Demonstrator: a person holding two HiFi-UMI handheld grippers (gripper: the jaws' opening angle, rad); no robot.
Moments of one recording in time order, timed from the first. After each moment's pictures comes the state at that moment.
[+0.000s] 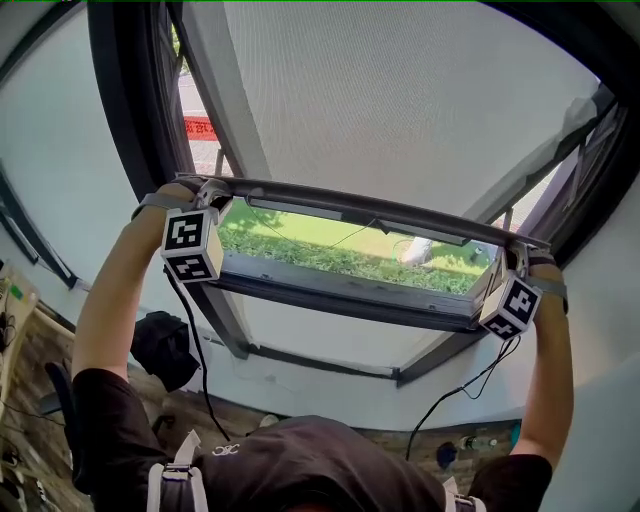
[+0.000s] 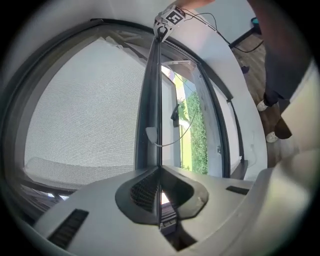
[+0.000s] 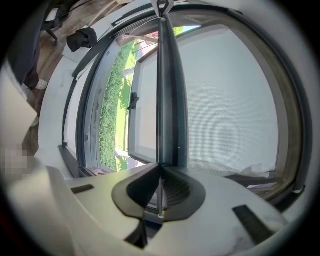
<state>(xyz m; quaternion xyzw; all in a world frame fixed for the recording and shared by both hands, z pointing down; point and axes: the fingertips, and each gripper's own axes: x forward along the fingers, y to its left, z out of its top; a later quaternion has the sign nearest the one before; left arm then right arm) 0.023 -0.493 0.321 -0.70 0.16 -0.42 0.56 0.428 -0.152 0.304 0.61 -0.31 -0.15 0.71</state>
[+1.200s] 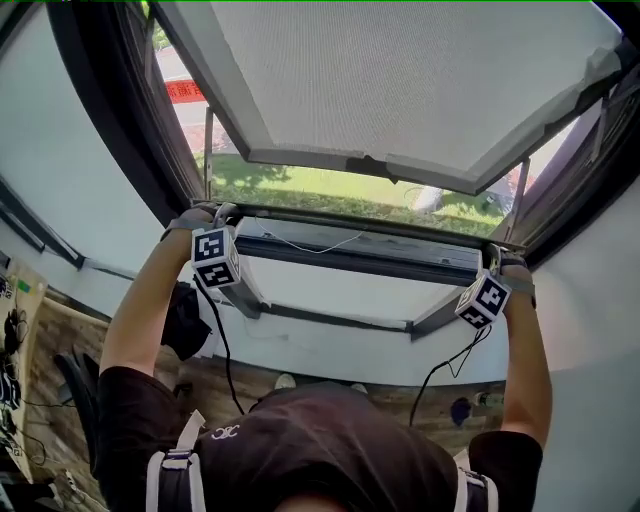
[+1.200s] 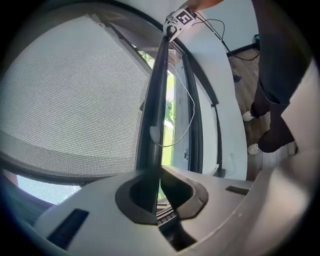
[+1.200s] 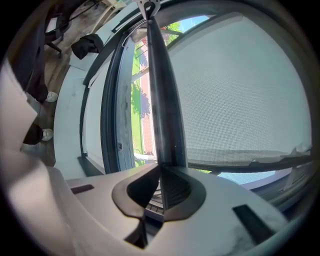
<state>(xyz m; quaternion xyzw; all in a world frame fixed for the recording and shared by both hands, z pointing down) 0.023 -0.492 0.509 -0.73 0.09 -0.48 0.47 0.428 -0.151 0.485 0.60 -0.38 -0.07 0.70</state>
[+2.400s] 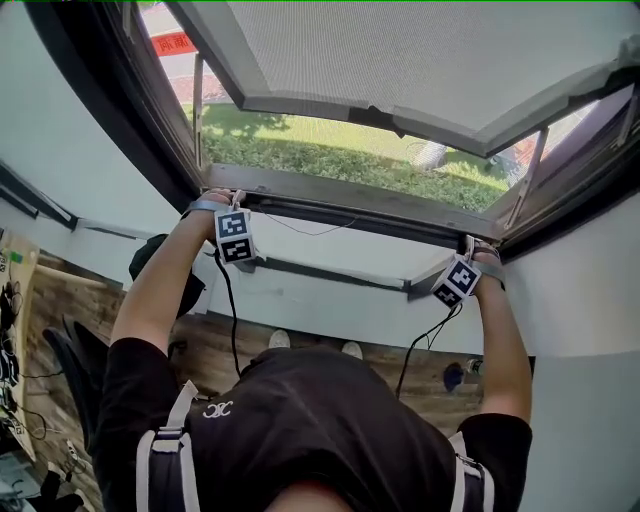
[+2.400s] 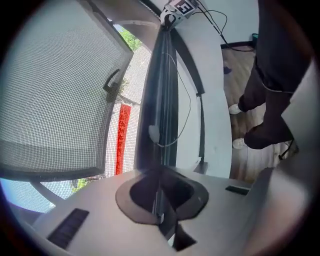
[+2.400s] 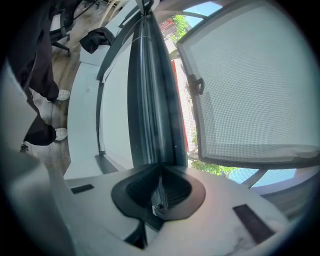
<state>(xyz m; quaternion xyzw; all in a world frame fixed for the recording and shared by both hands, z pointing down) 0.023 -0.492 0.662 -0.70 0.04 -0.57 0.43 0.434 -0.147 0.646 0.54 -0.40 0.01 0.74</state>
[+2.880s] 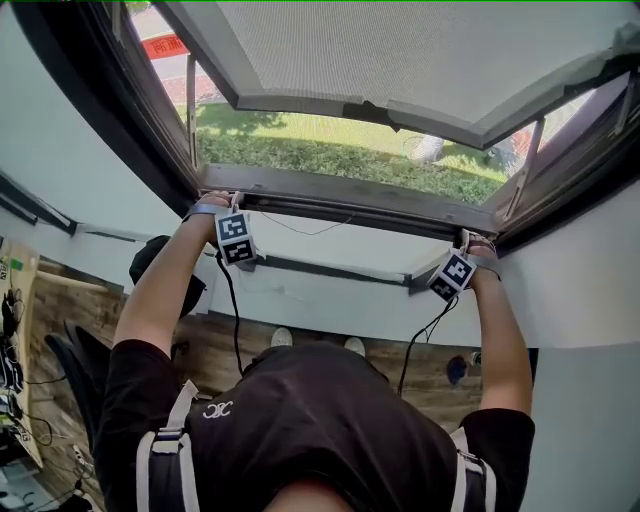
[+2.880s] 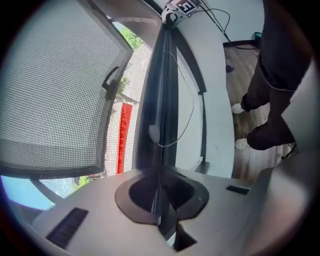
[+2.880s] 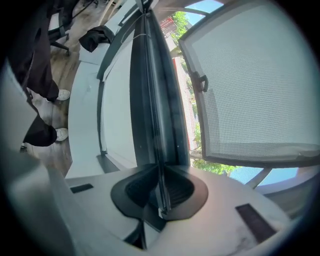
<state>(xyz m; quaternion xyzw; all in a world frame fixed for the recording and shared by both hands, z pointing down) 0.024 -0.494 0.674 -0.69 0.06 -0.57 0.44 0.434 -0.144 0.660 0.54 -0.40 0.03 0.74</state>
